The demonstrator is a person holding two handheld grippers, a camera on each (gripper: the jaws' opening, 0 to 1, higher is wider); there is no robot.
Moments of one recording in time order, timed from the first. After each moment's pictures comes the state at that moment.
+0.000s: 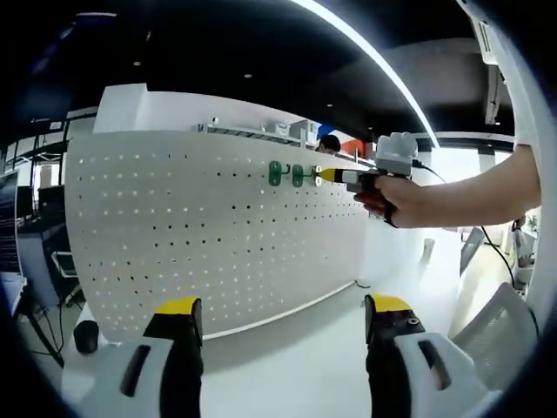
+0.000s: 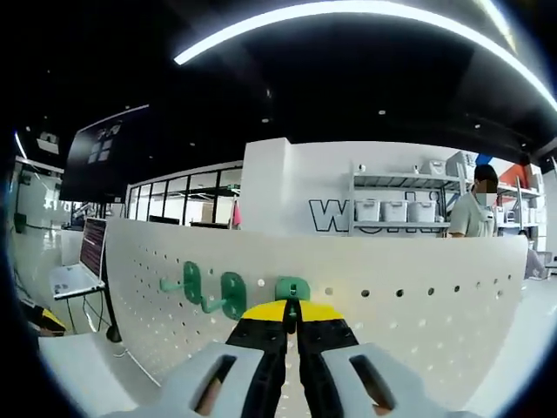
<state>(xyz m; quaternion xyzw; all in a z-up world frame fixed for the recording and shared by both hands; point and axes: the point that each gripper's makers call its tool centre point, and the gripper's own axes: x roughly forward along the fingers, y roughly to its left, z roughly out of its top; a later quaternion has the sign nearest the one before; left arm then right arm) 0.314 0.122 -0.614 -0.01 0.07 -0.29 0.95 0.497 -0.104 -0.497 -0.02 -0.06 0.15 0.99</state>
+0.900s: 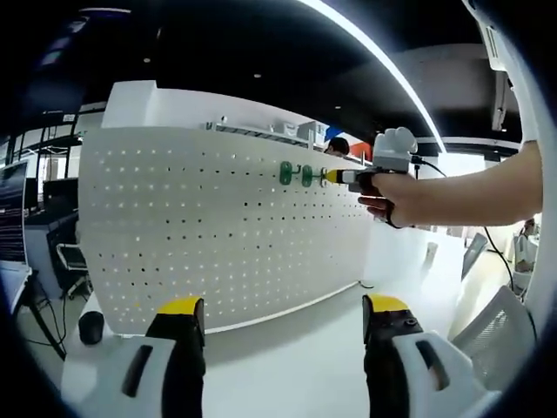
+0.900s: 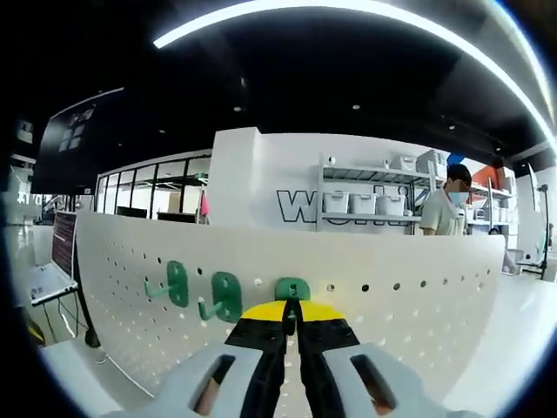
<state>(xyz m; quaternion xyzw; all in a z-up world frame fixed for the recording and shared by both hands) 0.308 0.136 -0.615 -0.03 0.07 -0.28 0.96 0.500 -0.102 -0.499 -0.04 -0.03 0.06 1.00</state>
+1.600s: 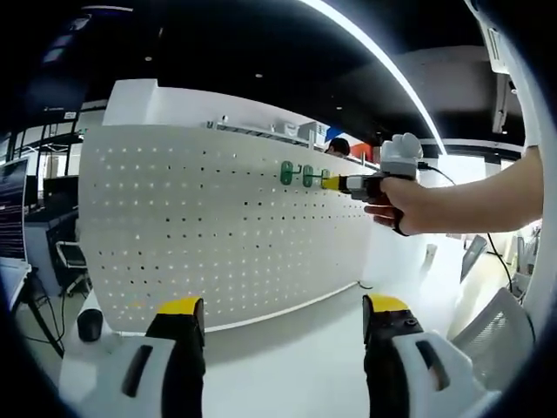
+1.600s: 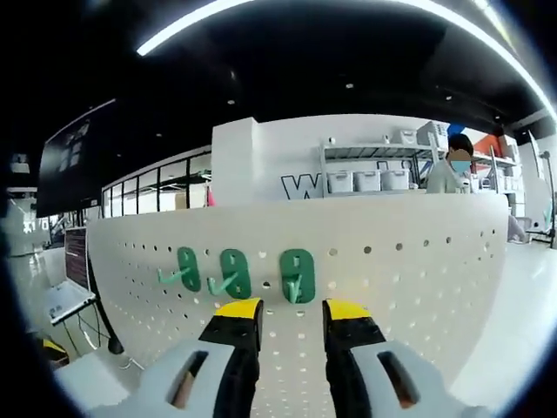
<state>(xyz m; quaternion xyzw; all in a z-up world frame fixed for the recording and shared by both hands) 0.307 0.137 -0.615 -0.03 0.07 -0.28 0.96 0.488 -0.099 -0.520 0.03 0.01 0.09 1.00</state>
